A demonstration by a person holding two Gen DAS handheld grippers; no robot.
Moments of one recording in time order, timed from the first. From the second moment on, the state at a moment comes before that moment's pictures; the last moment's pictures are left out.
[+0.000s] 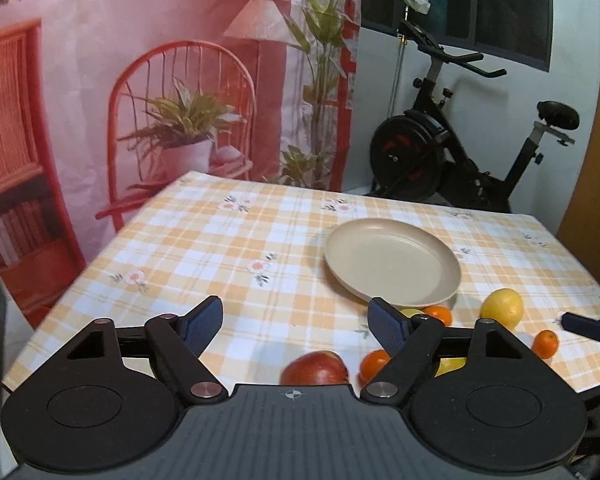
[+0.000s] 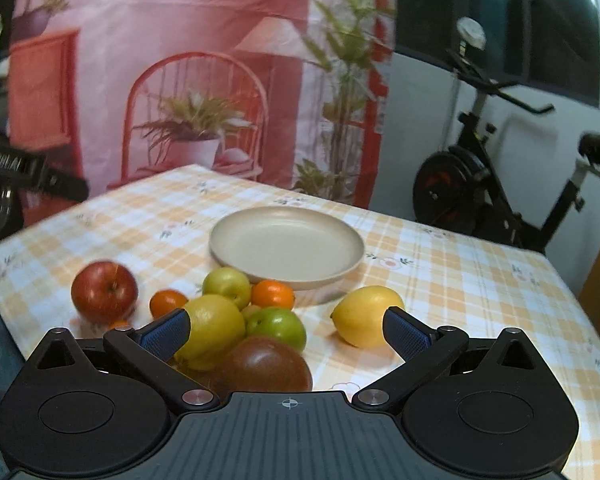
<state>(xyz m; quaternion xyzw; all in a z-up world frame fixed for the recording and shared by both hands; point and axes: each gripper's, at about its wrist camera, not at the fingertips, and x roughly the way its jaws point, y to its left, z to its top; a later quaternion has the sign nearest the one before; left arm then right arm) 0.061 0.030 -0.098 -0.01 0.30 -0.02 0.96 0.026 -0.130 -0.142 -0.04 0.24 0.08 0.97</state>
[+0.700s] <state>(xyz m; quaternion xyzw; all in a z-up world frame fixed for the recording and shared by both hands) 0.062 0.022 -0.106 0.00 0.31 -0.03 0.95 0.031 -0.113 -0.170 -0.12 0.28 0.13 0.94</state>
